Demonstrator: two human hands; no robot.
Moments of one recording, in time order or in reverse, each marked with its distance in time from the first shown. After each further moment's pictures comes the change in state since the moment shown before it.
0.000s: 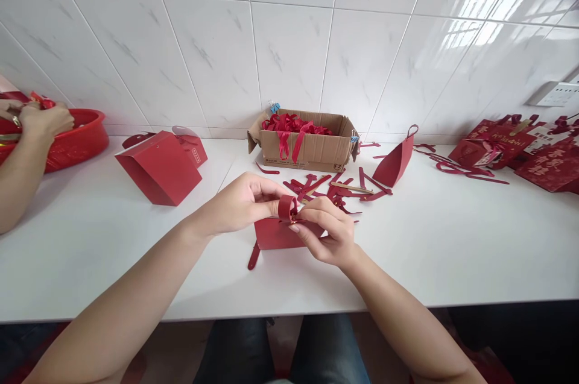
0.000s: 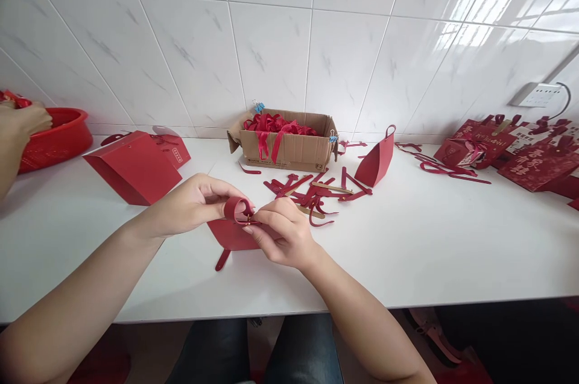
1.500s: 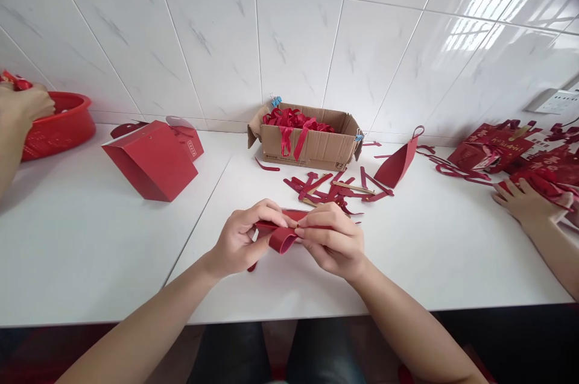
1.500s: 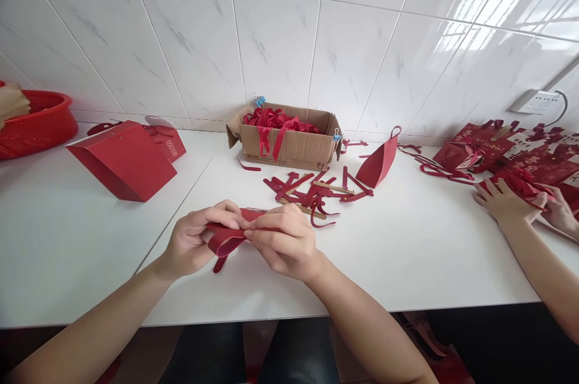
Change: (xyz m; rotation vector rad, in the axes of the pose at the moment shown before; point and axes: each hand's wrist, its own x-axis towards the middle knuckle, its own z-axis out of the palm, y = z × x) left_hand -0.034 -0.068 0.041 -0.094 0.298 0.432; right_hand -0.002 -0.003 -0.002 -0.004 -0.030 -0.114
